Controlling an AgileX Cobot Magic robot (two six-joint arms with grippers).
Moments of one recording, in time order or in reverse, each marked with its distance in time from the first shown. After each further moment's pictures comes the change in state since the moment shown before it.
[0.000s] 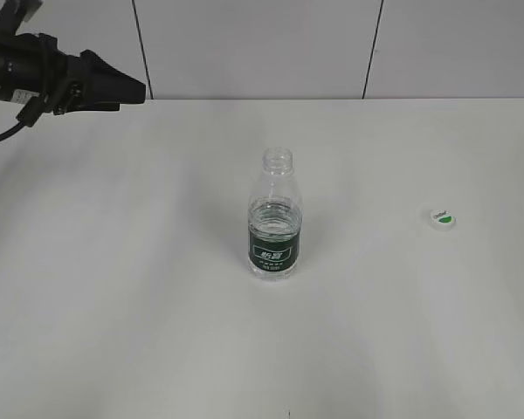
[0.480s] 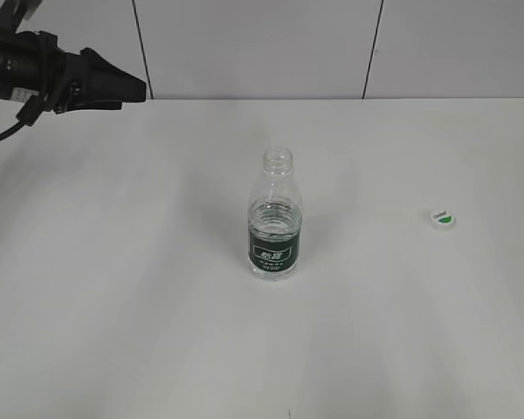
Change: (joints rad) left arm 0.000 -0.004 0.000 0.000 -0.023 0.000; right arm 0.000 -0.148 0.091 -0.024 -0.044 0.025
